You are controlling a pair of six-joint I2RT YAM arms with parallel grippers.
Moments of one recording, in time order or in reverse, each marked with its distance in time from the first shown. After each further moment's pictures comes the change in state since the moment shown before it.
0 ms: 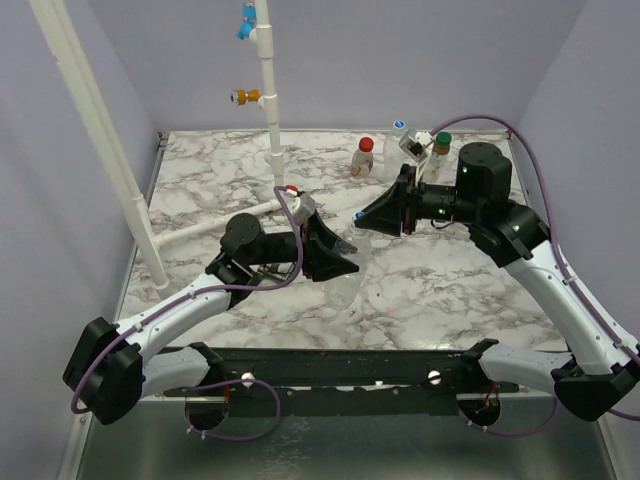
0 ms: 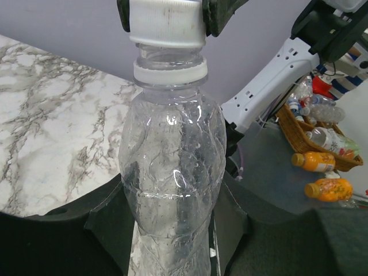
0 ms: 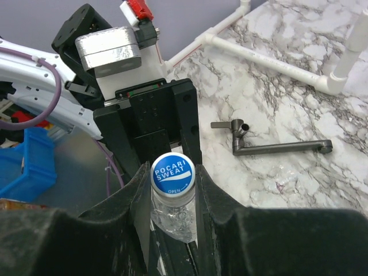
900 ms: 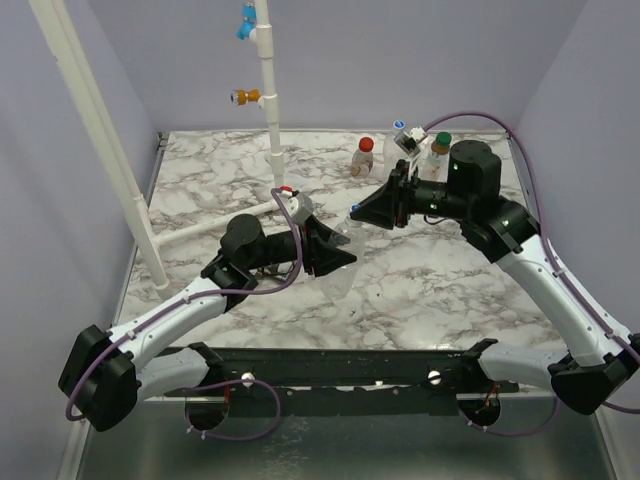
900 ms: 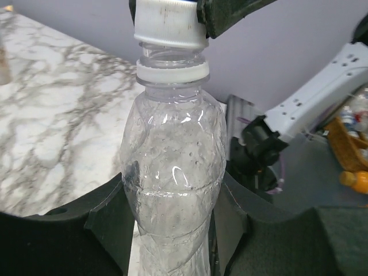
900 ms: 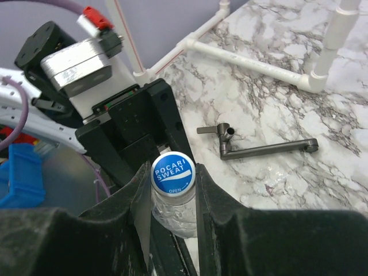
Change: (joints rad) left arm 0.010 -0.039 -0.003 -0.092 -0.150 0.079; right arm 0.004 0.032 0.000 0.037 0.042 0.011
